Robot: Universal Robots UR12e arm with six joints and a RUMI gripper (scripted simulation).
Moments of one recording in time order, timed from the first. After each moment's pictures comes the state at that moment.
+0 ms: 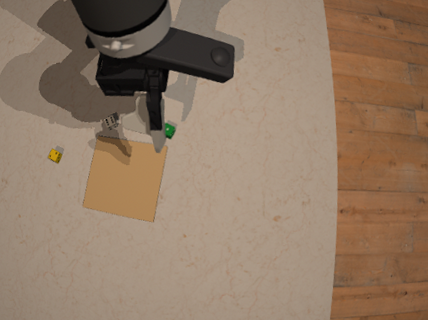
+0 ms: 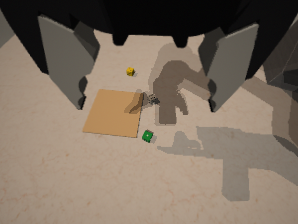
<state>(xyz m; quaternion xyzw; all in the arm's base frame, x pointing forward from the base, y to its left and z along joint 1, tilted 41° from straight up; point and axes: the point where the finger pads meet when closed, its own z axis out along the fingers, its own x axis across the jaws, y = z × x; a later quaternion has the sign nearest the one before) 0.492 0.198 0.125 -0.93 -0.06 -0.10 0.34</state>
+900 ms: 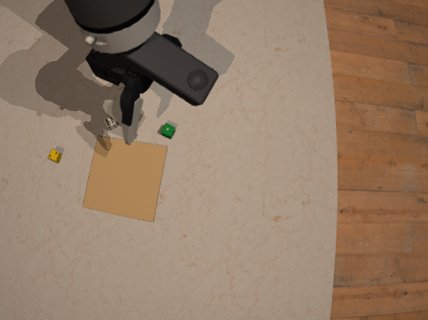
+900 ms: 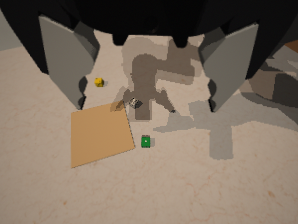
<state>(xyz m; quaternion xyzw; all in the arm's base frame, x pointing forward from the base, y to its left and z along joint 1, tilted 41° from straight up) 0.492 0.191 0.107 -0.93 0.13 -0.03 0.35</state>
